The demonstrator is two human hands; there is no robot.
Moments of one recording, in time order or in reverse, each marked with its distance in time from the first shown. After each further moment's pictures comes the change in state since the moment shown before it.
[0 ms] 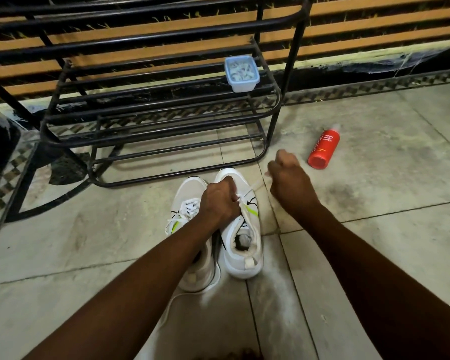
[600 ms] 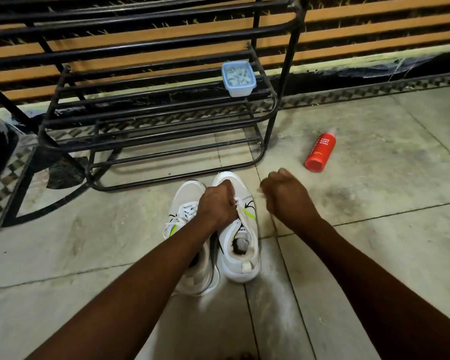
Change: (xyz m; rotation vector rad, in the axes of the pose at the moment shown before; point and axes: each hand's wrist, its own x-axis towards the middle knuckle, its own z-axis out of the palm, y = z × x) left_hand -0.001 0.001 -0.003 -0.056 -0.062 -0.030; right_hand -0.019 -0.008 -0.012 0.117 -0.093 -0.132
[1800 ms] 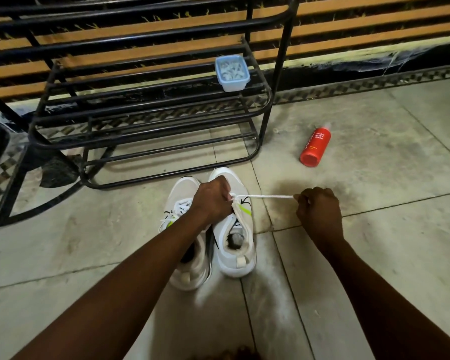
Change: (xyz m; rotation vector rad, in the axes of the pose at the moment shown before) left_hand 0.006 -0.011 0.003 -0.097 0.003 0.042; right_hand -0.067 0.054 0.018 0.055 0.185 0.547
